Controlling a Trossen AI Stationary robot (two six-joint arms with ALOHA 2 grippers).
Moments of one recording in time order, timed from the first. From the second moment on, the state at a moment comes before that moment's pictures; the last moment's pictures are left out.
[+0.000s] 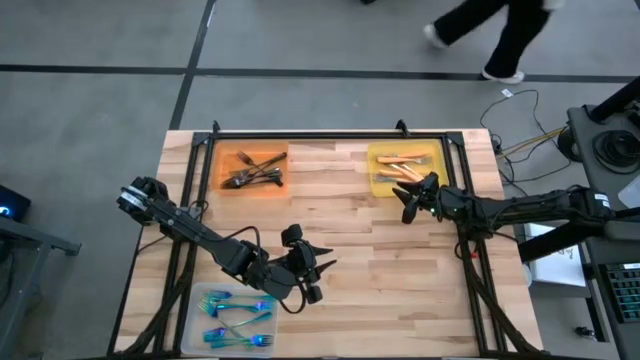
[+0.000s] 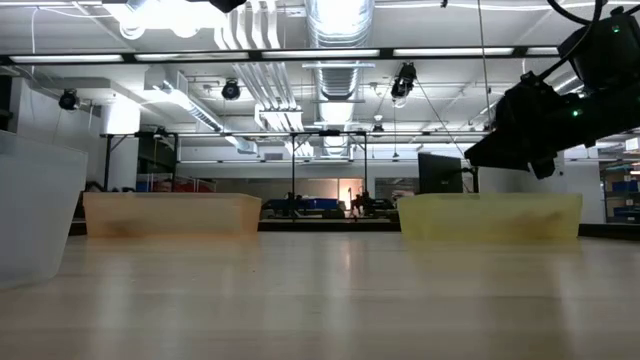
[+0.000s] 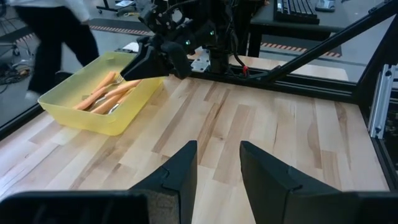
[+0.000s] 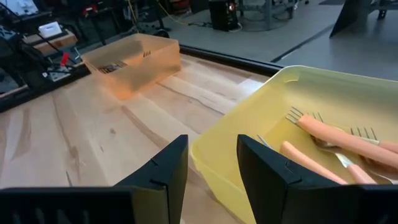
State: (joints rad) left arm -0.52 1.68 1.23 -0.03 -0.79 -0.38; right arm -0.13 0.72 0.01 0.46 0.42 0.34
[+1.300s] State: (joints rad) left arm -0.50 1.70 1.23 -0.02 -0.79 -0.25; right arm -0.14 0.72 0.01 0.35 0.40 0.21
